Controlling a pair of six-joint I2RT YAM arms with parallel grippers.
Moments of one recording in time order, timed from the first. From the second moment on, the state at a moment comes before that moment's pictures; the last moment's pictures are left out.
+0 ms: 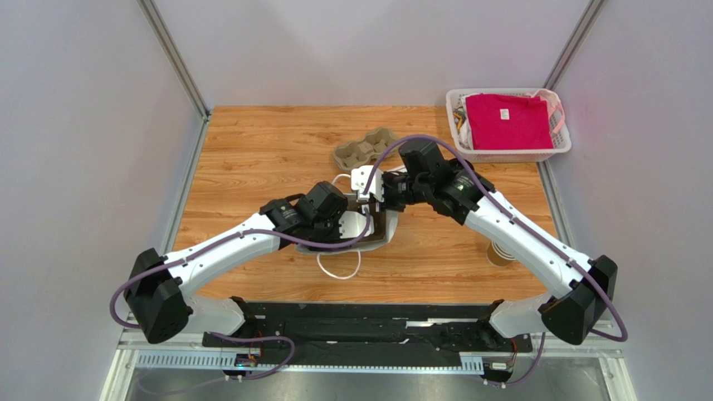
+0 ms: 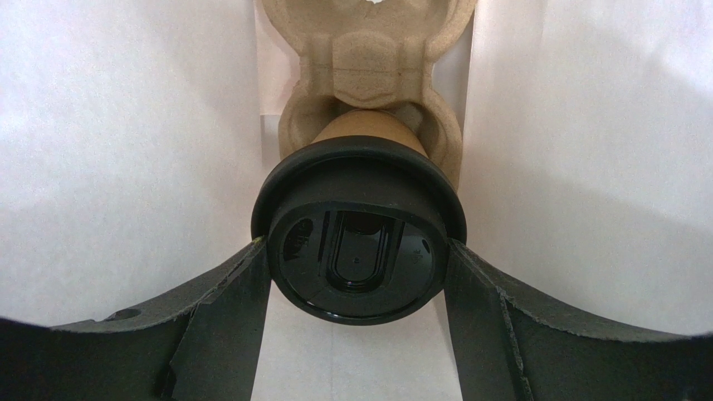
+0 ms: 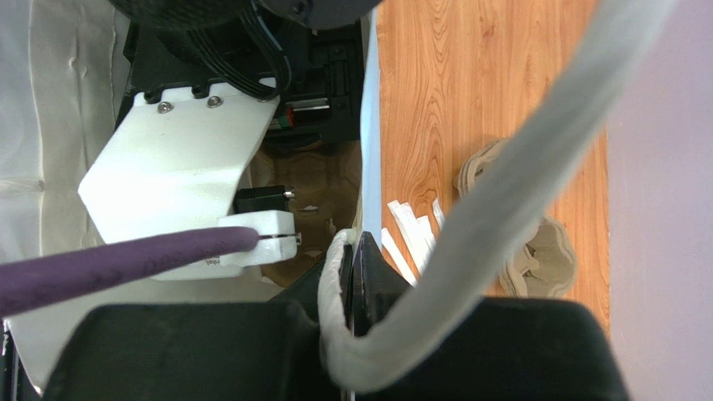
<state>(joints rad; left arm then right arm) -0.85 1.30 1.00 -0.68 -0.11 0.74 0.77 1.35 1.35 -0.63 -0.43 -0.80</state>
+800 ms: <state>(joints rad) -0.72 1.60 1.26 -0.79 0.00 0.79 0.59 1.69 1.71 -0.84 -0.59 -0.81</state>
